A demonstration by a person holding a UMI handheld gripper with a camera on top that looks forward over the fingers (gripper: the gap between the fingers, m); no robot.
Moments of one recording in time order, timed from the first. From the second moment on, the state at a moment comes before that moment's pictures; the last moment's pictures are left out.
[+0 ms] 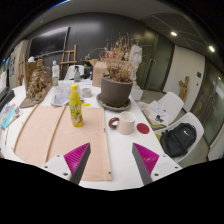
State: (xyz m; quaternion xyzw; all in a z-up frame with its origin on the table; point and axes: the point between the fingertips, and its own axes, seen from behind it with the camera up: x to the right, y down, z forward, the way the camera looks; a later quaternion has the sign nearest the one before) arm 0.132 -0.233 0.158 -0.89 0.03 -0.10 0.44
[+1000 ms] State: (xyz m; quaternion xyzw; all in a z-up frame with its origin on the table) arm -0.004 0.050 0.052 -0.83 0.05 -0.03 0.55
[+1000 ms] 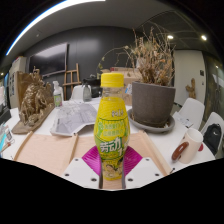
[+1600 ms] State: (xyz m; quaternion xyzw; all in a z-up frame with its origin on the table) arm 0.023 0.034 0.218 -0.69 0.32 0.40 0.51
